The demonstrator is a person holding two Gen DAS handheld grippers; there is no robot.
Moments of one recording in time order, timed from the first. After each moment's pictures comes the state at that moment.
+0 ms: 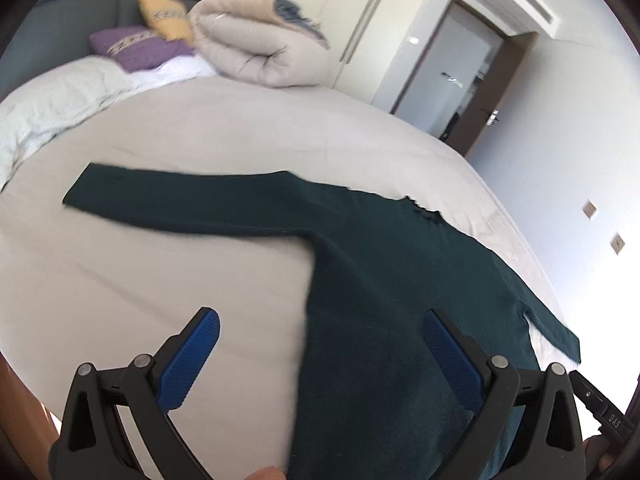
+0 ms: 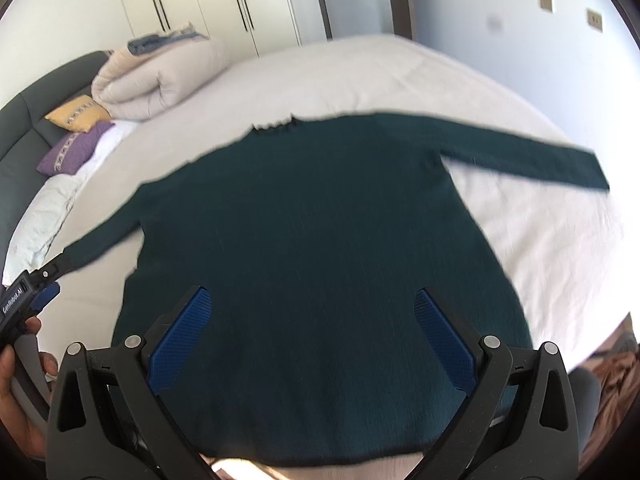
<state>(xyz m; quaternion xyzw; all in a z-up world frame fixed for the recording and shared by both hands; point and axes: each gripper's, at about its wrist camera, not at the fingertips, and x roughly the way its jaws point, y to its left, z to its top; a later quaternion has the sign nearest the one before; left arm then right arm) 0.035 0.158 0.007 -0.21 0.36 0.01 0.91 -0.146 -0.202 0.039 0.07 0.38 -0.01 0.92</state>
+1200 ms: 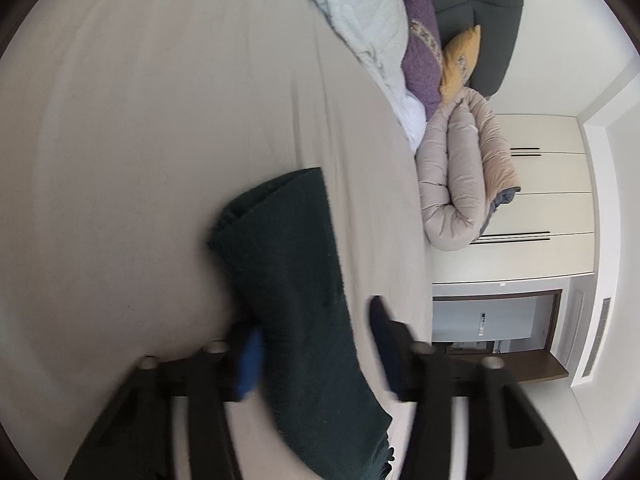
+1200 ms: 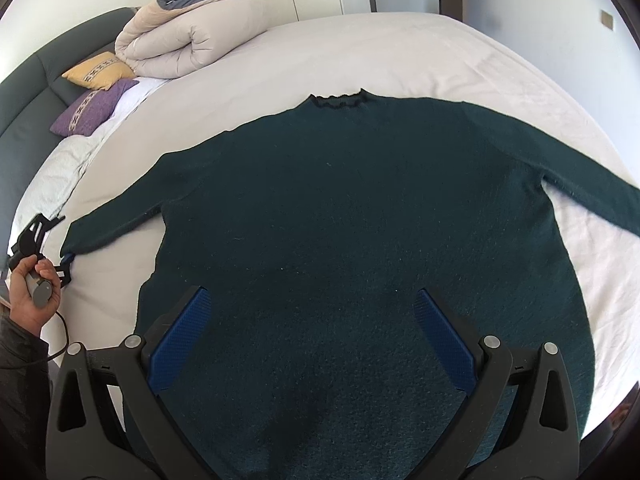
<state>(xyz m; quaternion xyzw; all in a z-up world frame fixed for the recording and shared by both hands) 0.108 0.452 -0.135 -0.67 0.20 0.16 0.70 -0.035 -0.117 -0.003 0.05 0.45 0.04 0.89</state>
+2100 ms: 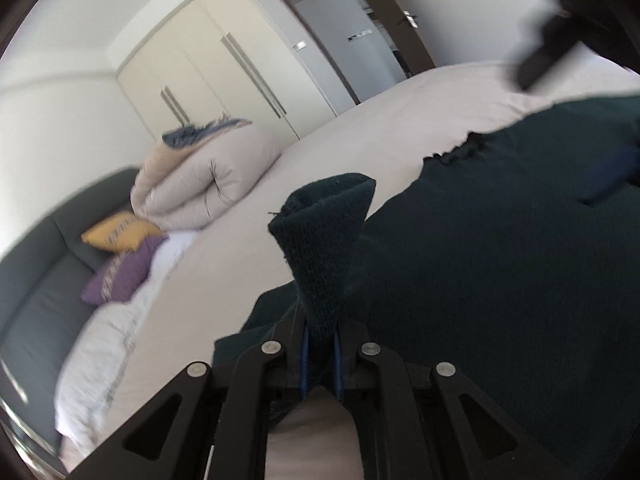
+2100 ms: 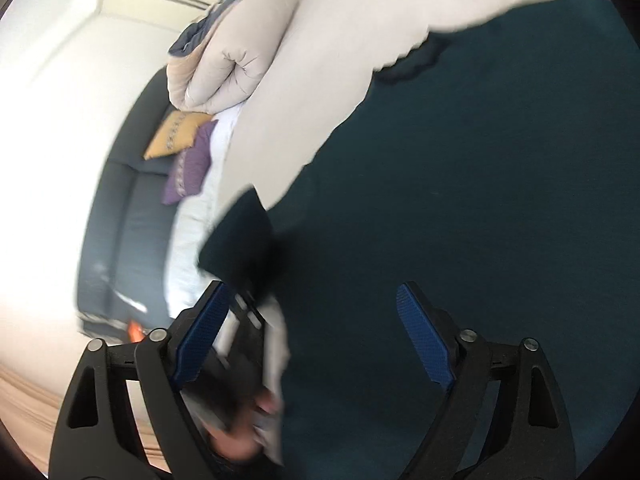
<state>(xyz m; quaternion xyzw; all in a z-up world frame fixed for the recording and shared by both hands) 0.176 0.032 -0.060 0.28 0.25 0.06 0.92 0.165 -0.152 -0.062 0.39 0.52 0.26 0.71</state>
